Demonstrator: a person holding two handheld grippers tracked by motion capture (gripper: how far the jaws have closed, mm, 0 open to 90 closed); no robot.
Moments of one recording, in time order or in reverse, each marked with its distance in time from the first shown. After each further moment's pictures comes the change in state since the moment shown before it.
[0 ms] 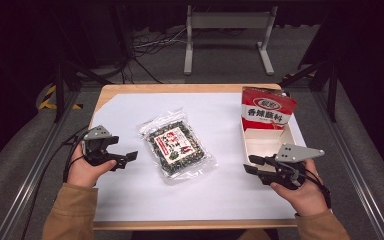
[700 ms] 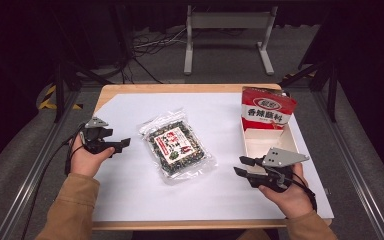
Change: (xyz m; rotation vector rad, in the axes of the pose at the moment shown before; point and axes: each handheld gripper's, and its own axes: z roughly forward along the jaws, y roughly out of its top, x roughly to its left) left arm 0.042 0.006 0.022 0.022 0.129 -0.045; right arm 0.010 -0.006 0.024 -0.015 -0.014 -0.047
